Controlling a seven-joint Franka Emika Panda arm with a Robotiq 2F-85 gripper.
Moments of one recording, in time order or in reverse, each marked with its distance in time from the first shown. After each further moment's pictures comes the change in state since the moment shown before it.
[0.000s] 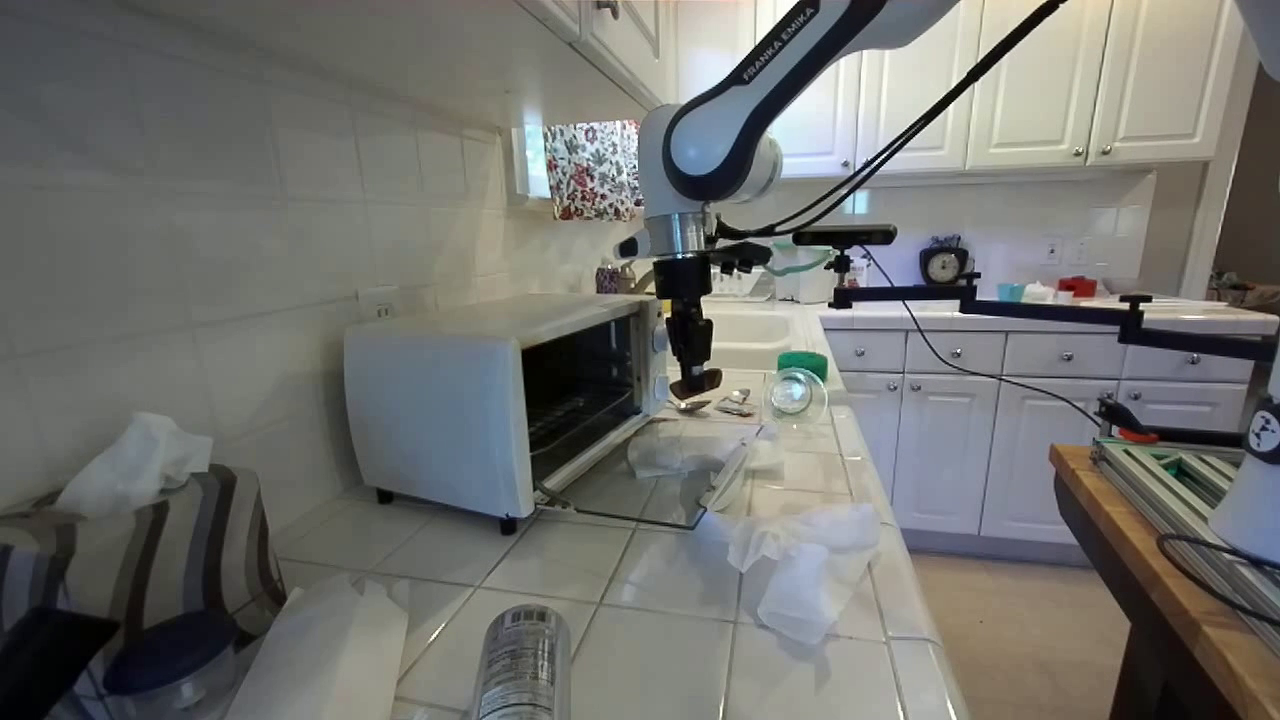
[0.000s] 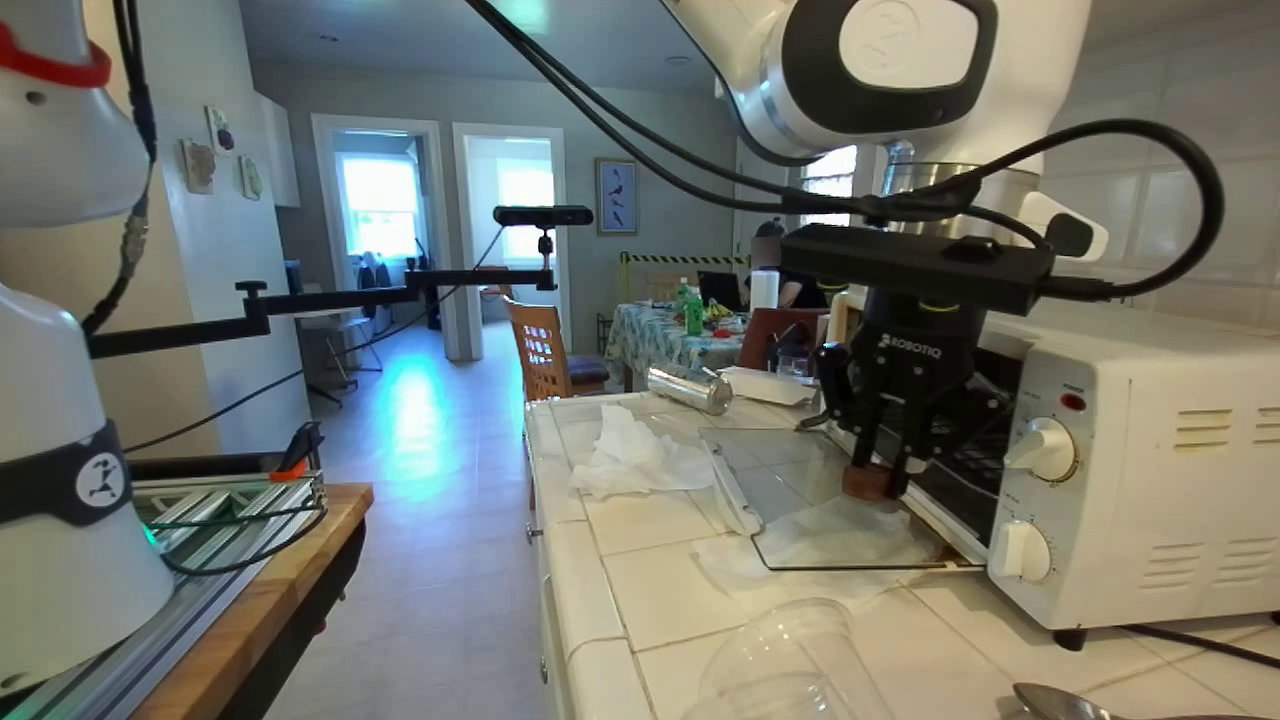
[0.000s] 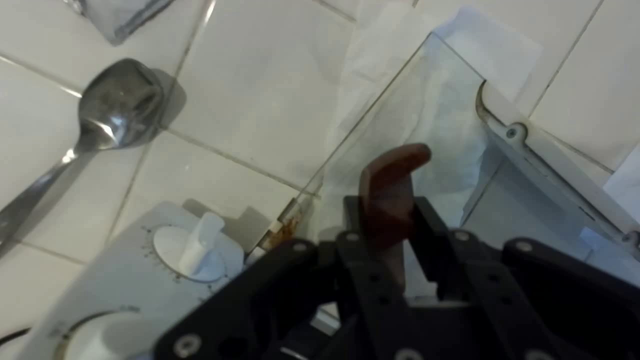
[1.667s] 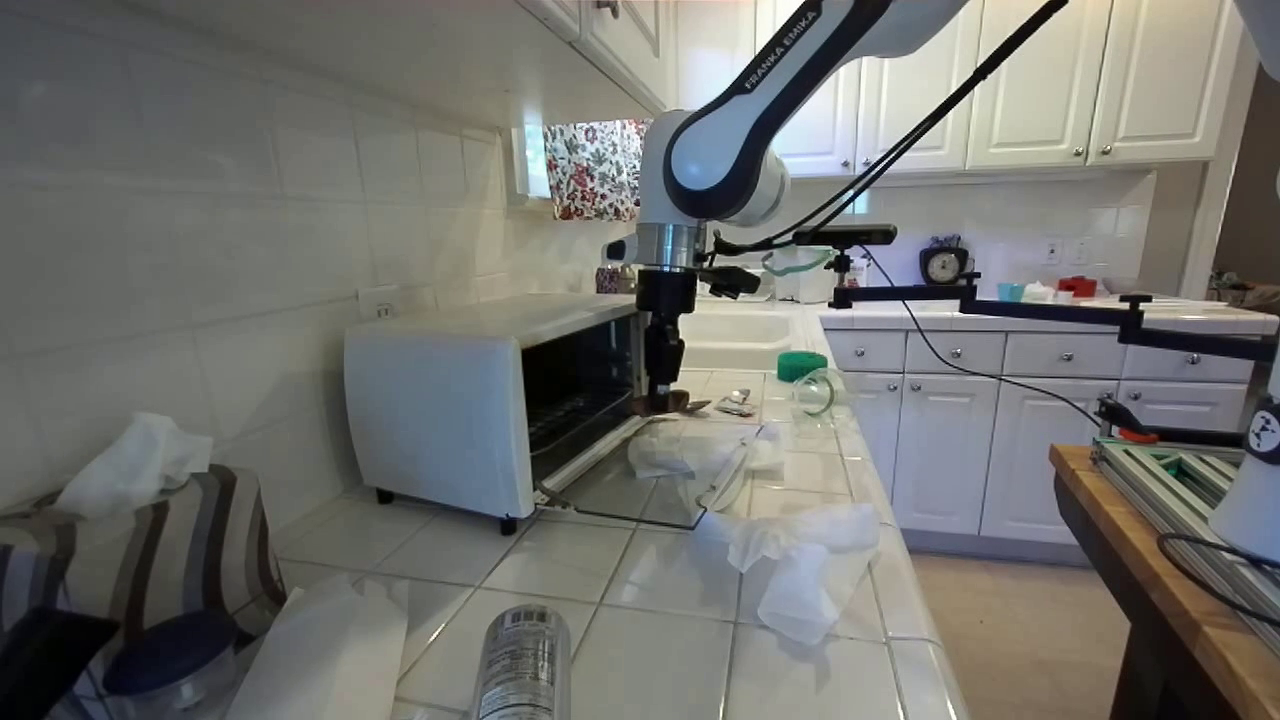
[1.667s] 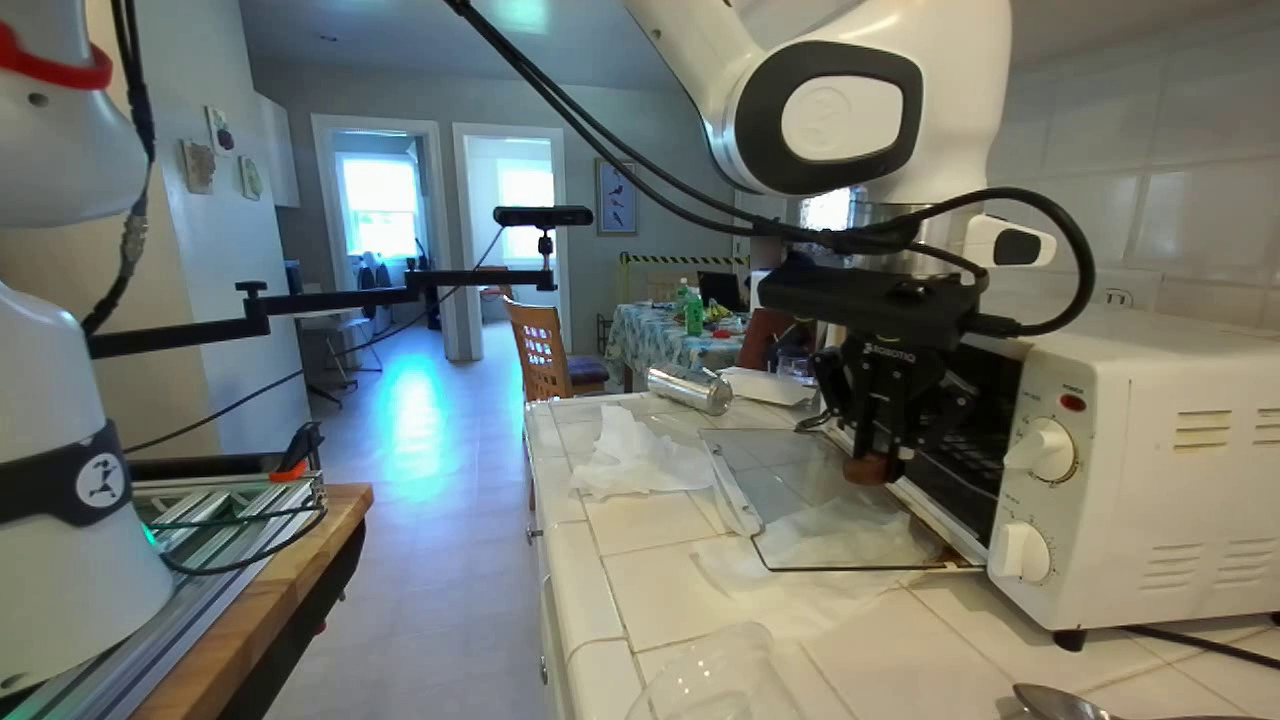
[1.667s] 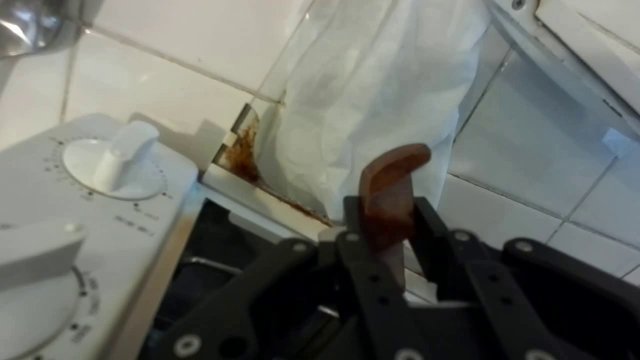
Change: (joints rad) arm 0.019 0.006 0.047 -0.075 0.095 0.243 0.049
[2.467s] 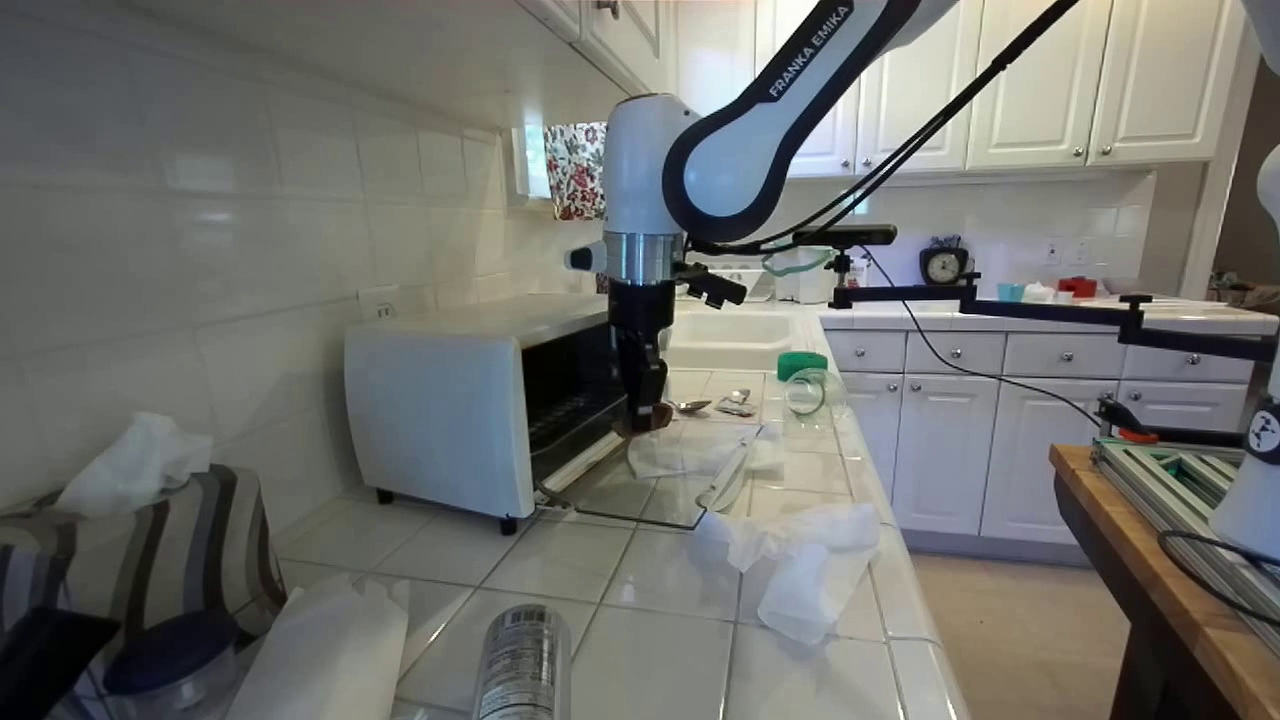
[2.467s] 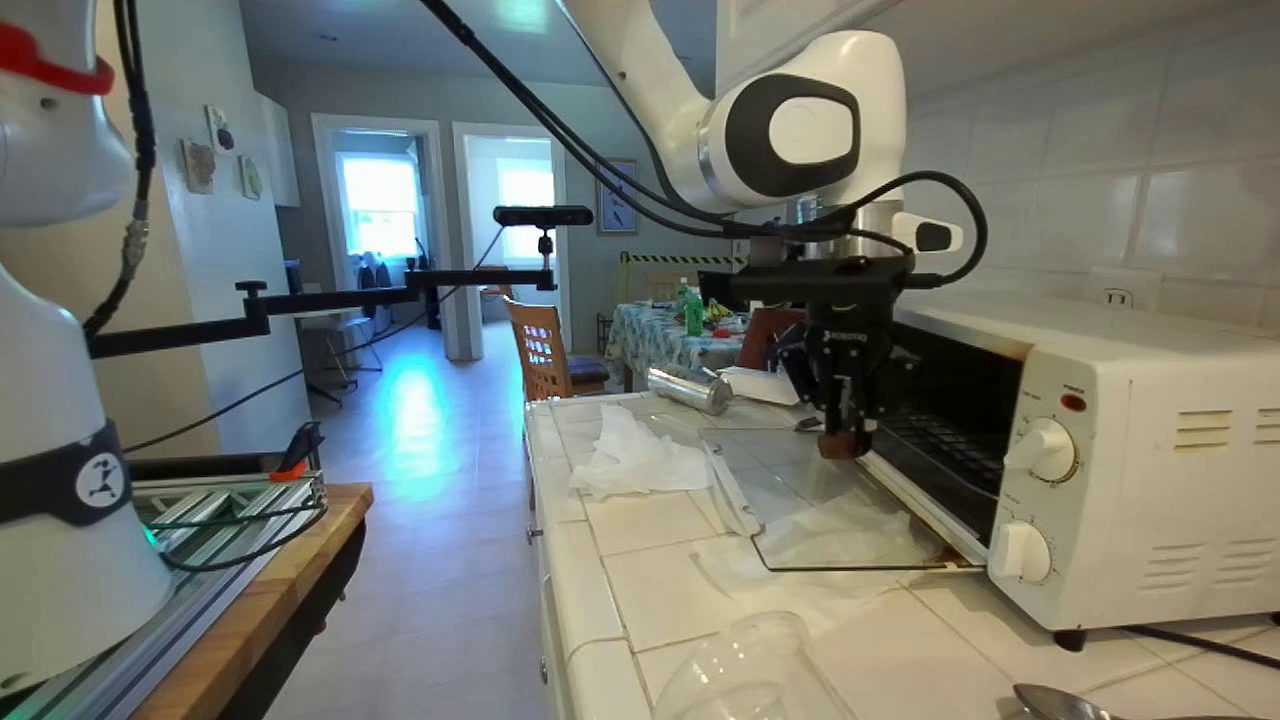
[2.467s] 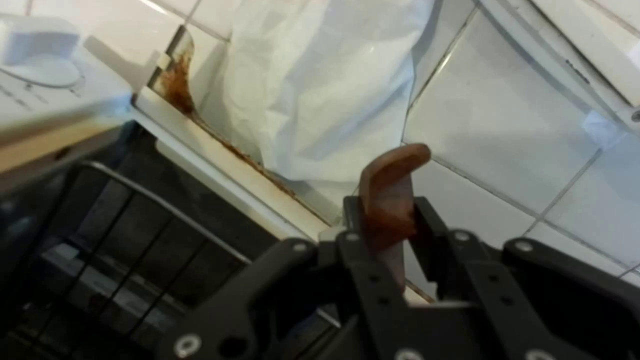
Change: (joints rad) arm 0.160 0.009 -0.033 0.008 -0.253 0.021 0.233
